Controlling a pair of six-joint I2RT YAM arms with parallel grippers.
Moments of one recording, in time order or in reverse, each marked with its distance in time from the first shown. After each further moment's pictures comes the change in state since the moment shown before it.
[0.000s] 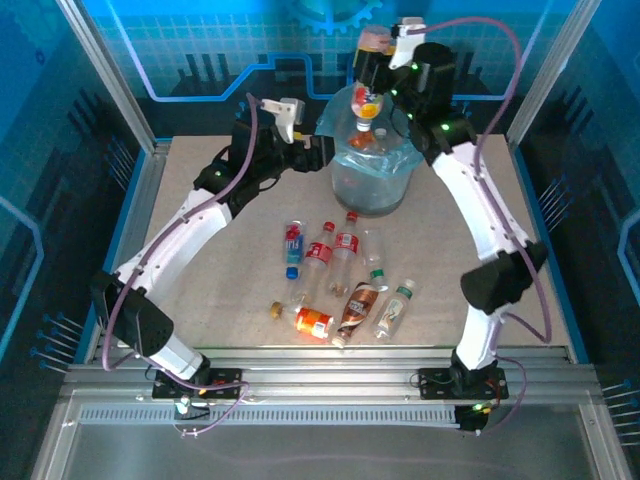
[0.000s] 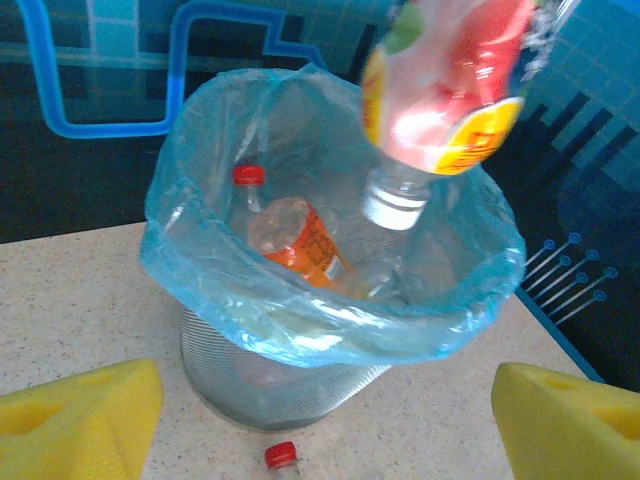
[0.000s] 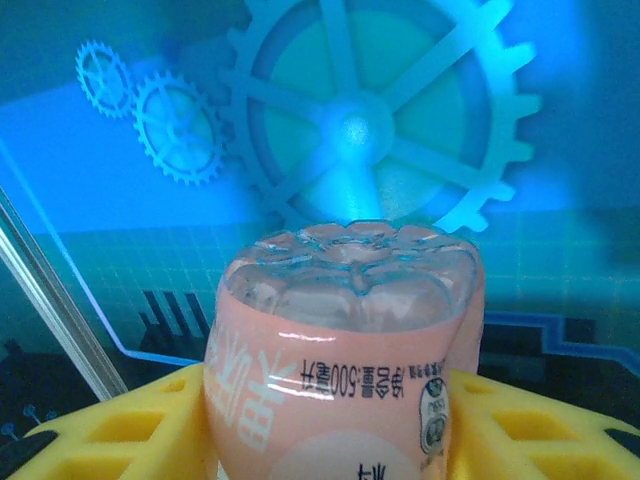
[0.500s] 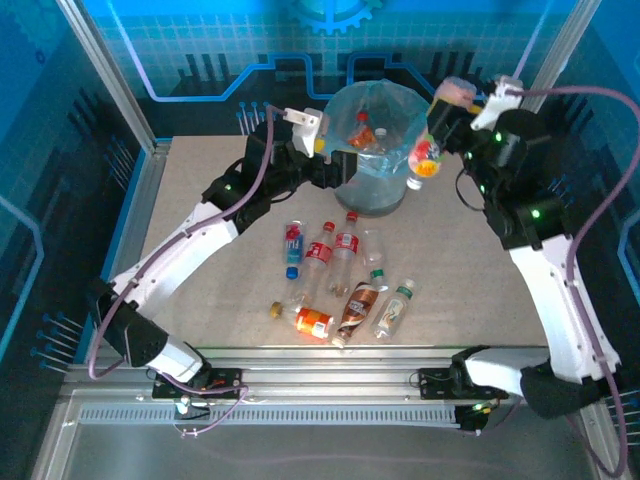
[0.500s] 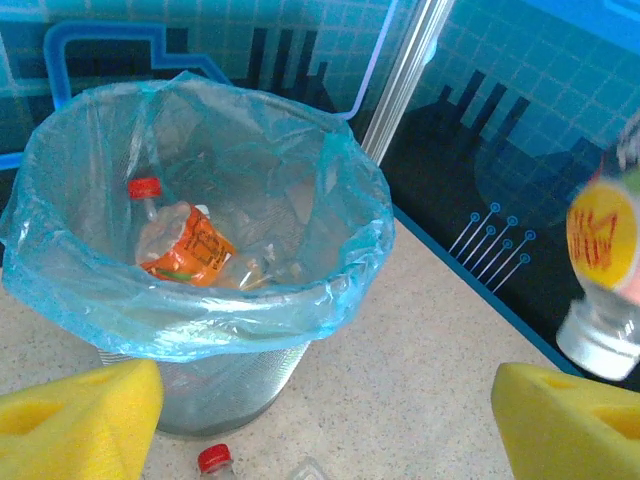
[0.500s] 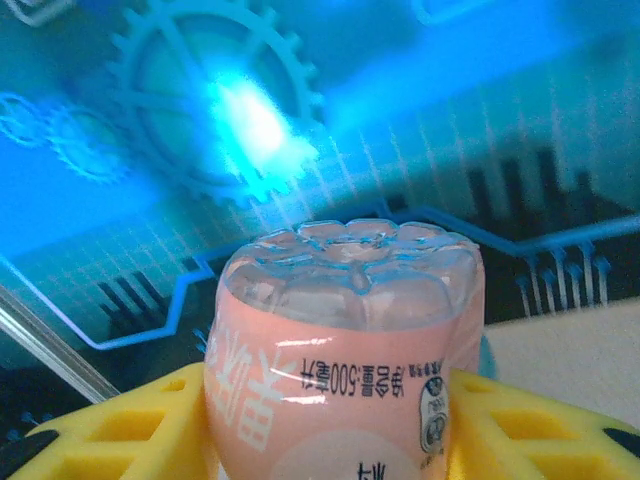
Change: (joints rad) left arm -0.152 -0.054 -0.021 0.018 -0.026 0.040; right arm -0.048 -0.666 -0.524 -0.182 0.169 0.165
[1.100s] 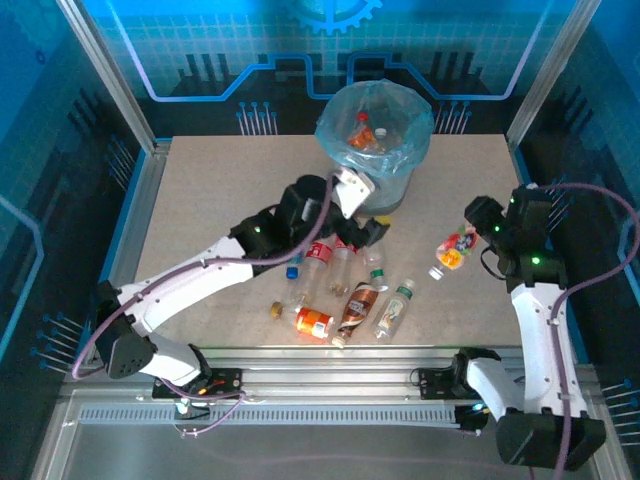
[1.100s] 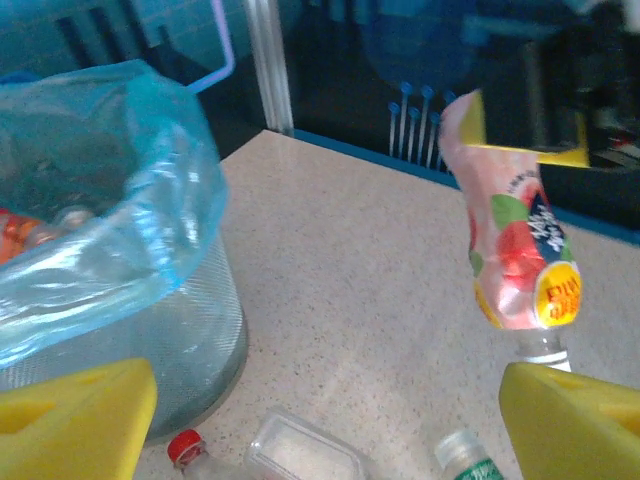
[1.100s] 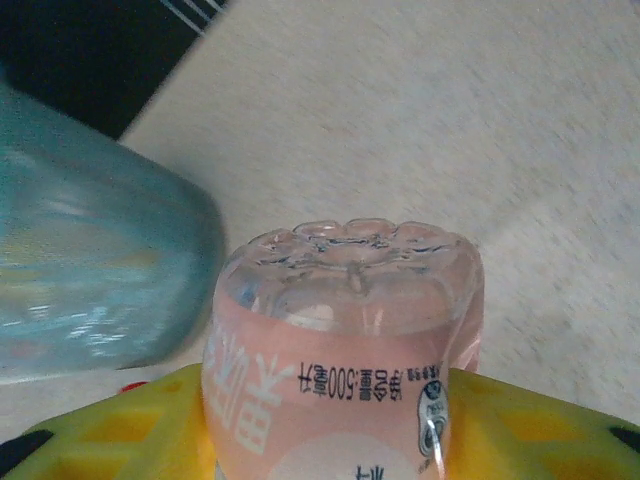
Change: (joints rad) left arm -0.258 -0.072 -0.202 0.103 -0.109 0.309; right arm -0.425 -0.332 -0.641 -0.226 -0.175 0.264
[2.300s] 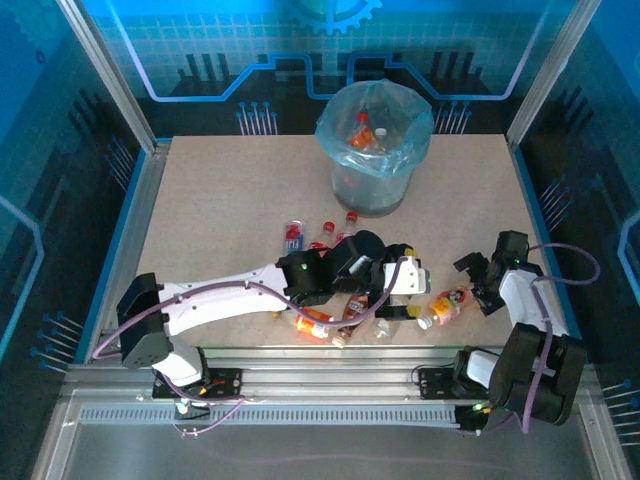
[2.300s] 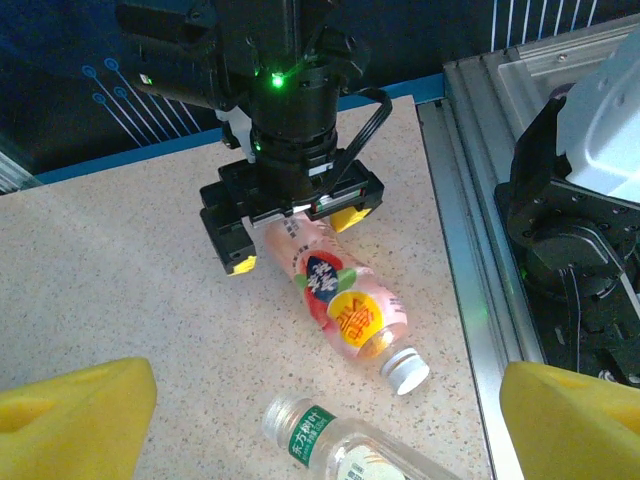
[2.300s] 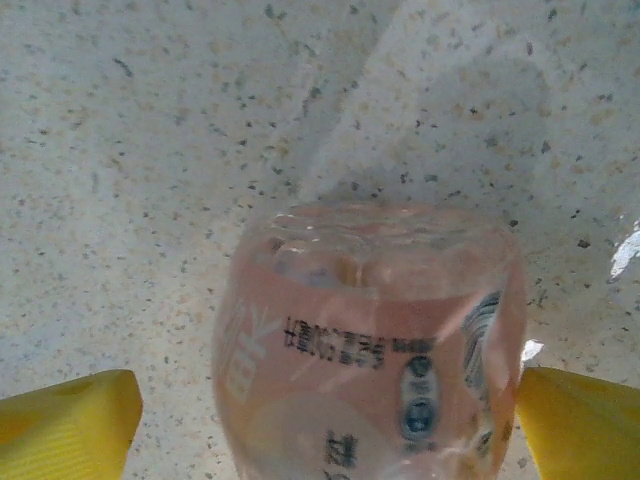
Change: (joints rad) left arm -0.294 0.129 -0.047 -0.013 0.165 0.387; right arm -0.248 0.263 -0.435 0.030 -0.130 0.145
